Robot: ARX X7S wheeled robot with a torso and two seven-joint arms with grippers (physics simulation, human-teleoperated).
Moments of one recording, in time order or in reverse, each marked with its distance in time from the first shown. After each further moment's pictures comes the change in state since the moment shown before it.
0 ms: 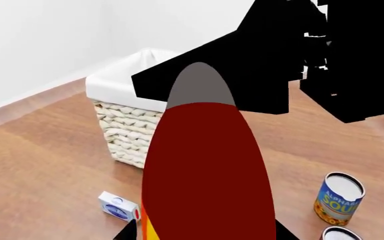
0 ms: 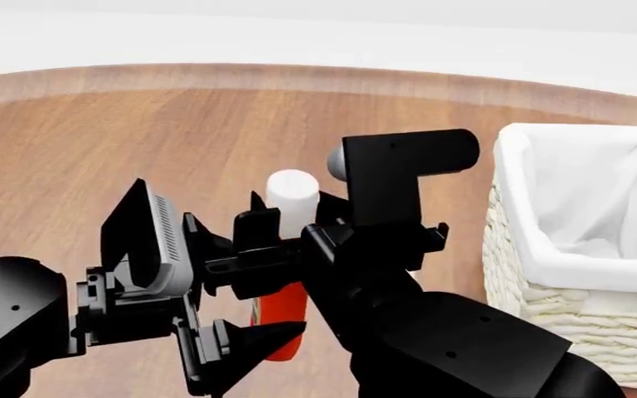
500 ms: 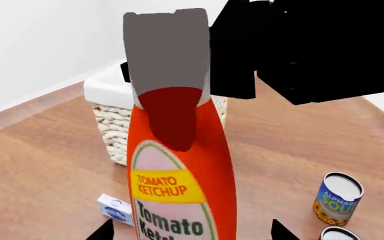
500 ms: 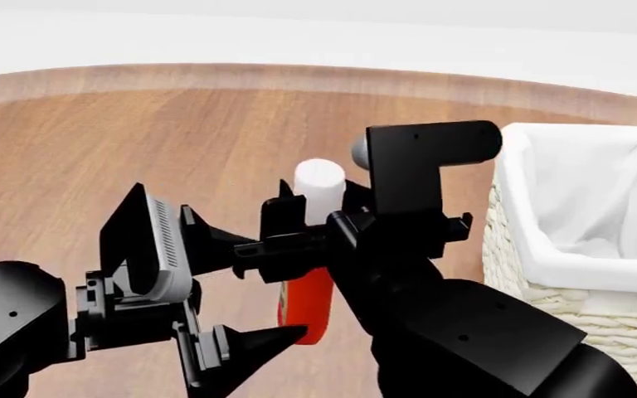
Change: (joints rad) left arm 0.015 -0.011 0.003 0.032 -0.005 0.008 -0.013; right arm 0.019 0.026 -0.016 0.063 -0.062 -0.040 -0.040
